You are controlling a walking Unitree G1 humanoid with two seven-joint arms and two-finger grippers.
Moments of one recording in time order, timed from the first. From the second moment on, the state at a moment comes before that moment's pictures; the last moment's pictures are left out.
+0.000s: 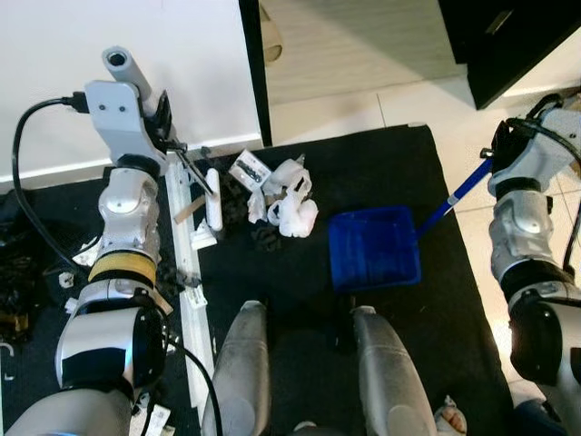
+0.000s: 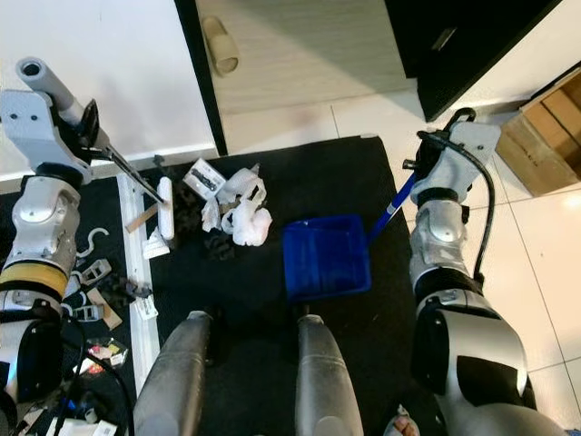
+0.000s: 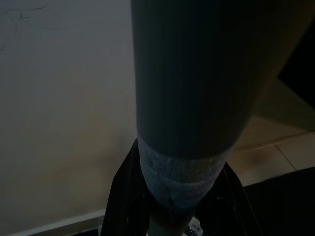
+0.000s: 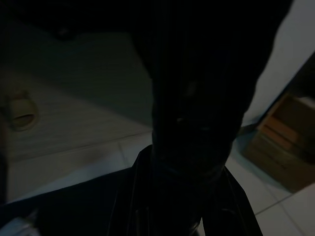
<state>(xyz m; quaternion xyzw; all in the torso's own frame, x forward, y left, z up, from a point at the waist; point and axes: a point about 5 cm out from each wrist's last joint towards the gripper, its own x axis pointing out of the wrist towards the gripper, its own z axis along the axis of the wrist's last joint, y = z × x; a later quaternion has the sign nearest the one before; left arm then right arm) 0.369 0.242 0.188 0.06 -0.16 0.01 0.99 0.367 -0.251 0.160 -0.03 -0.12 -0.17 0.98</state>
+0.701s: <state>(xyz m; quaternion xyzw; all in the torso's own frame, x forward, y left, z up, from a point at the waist) 0.373 0.230 0.193 0.08 -0.17 -0.02 0.98 0.355 -0.244 0.147 0.06 -0.17 -0.21 0.96</state>
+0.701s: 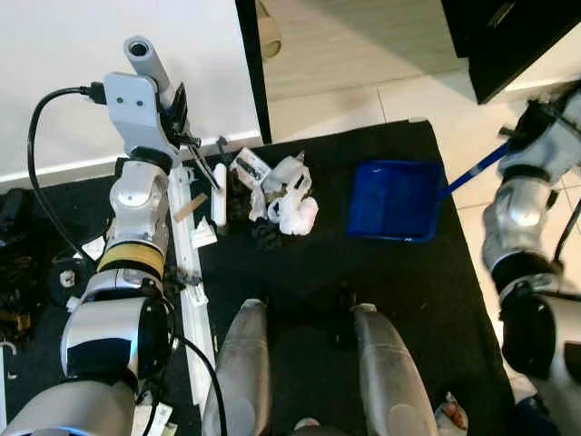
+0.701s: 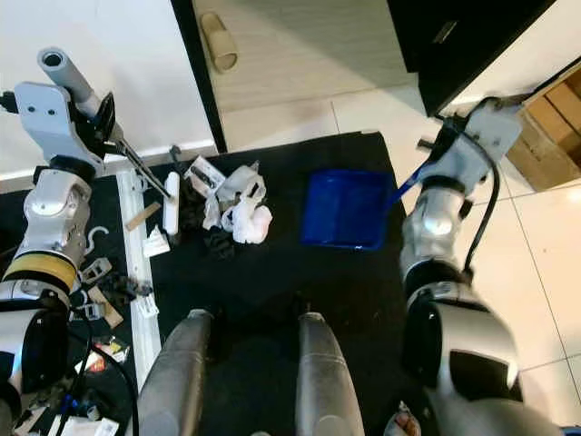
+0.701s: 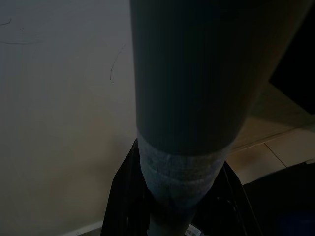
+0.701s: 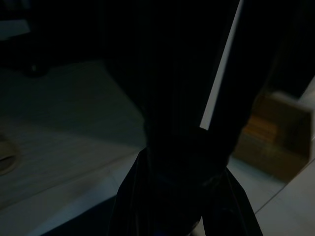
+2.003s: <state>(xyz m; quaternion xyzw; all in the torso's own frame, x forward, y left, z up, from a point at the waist) 0.376 0.202 0.177 0.09 -0.15 -0.05 0.98 0.343 -0.256 0.104 0.20 -0.07 -0.15 0.97</state>
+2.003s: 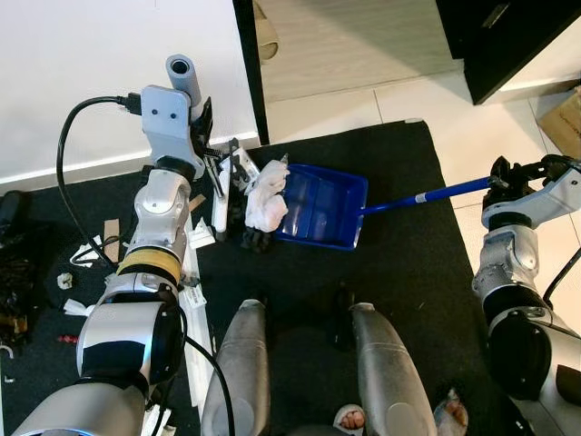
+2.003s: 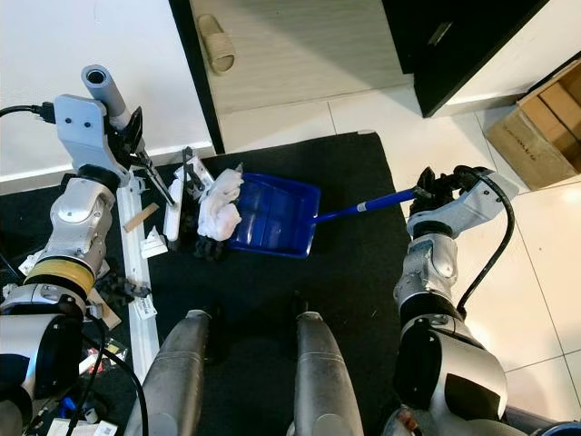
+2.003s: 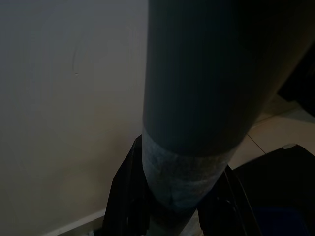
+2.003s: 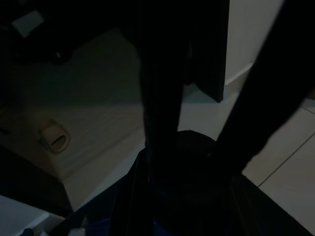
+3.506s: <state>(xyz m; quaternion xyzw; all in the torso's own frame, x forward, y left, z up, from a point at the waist) 0.385 0.211 0.191 0.09 -0.14 -0.03 0.99 0.372 -0.198 0.139 -0.02 -0.09 -0.12 0.99</state>
